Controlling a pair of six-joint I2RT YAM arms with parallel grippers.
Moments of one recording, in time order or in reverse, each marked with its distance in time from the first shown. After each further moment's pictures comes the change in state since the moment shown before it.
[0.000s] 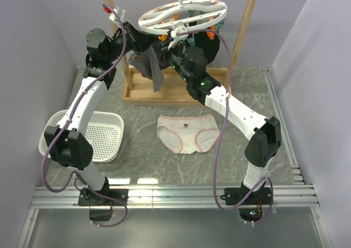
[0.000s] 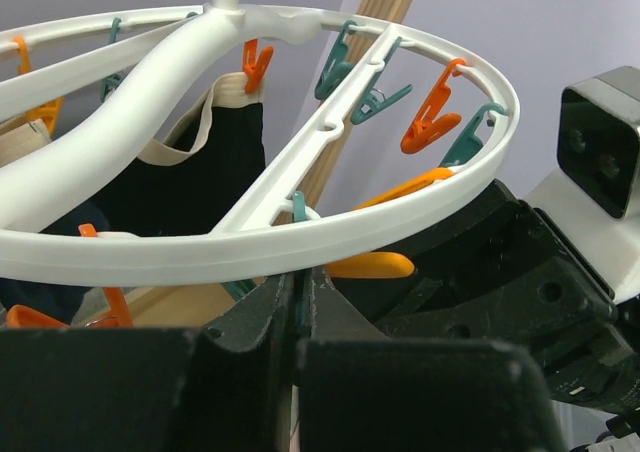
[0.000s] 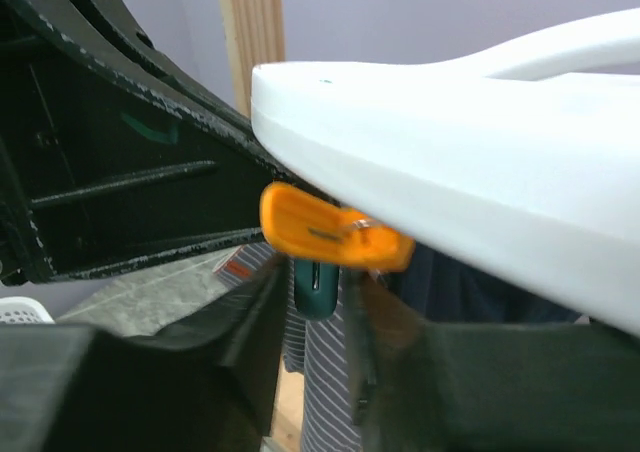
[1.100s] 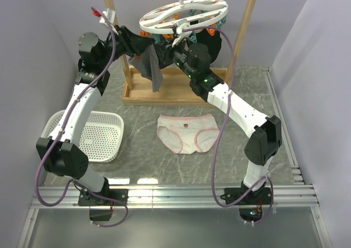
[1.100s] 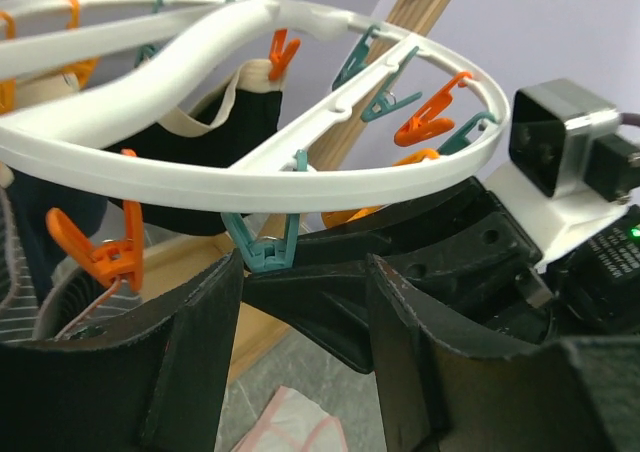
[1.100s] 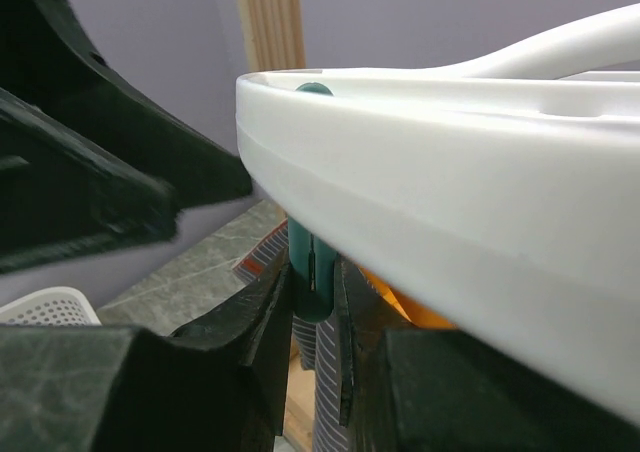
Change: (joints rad) left arm 0.027 -0.121 -0.079 -0.081 -0.092 -0.080; right arm -0.051 0.013 0.016 -0.003 -0.124 0.082
